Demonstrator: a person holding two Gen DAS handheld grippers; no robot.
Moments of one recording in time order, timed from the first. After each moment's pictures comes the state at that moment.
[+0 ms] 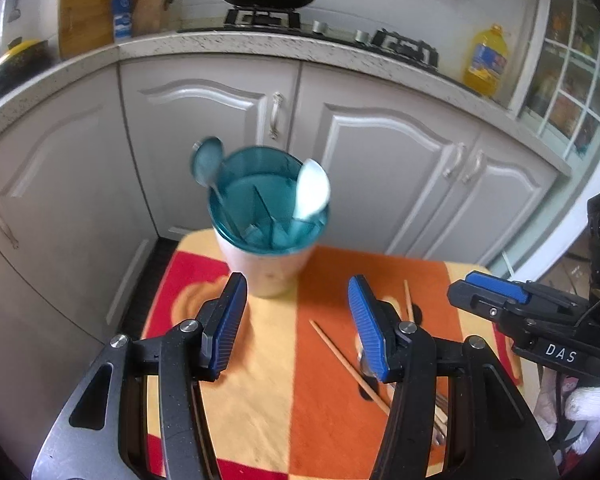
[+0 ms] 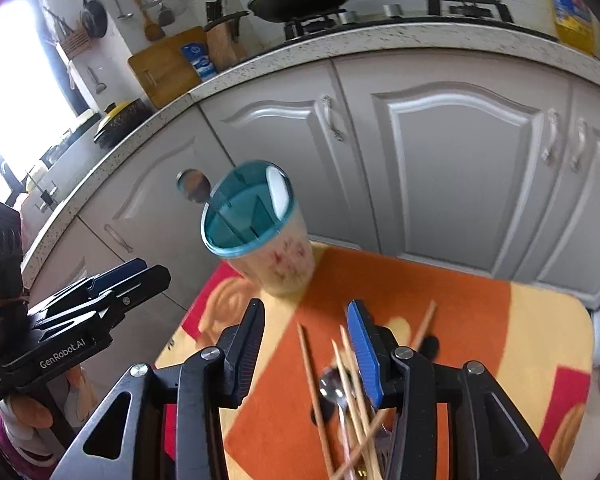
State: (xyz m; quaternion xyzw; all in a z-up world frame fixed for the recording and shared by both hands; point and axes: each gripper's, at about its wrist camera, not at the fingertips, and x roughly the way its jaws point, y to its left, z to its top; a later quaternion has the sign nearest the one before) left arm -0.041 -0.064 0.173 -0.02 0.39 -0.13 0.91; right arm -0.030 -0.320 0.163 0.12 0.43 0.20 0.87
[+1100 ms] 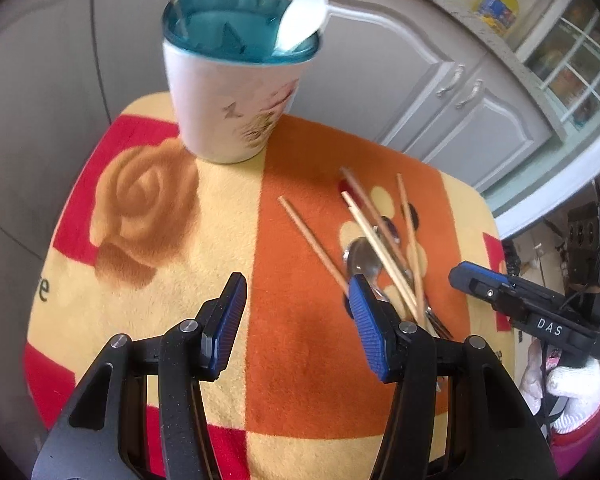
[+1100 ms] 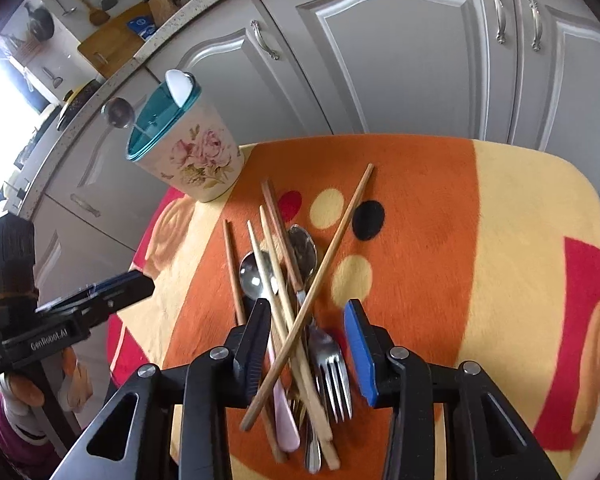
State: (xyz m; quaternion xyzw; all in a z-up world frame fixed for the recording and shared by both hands) left arm -0.044 -0.071 0.070 -0.08 0.52 -0.18 0.83; right arm -0.057 -0.369 0.060 0.16 0.52 0.18 0.82
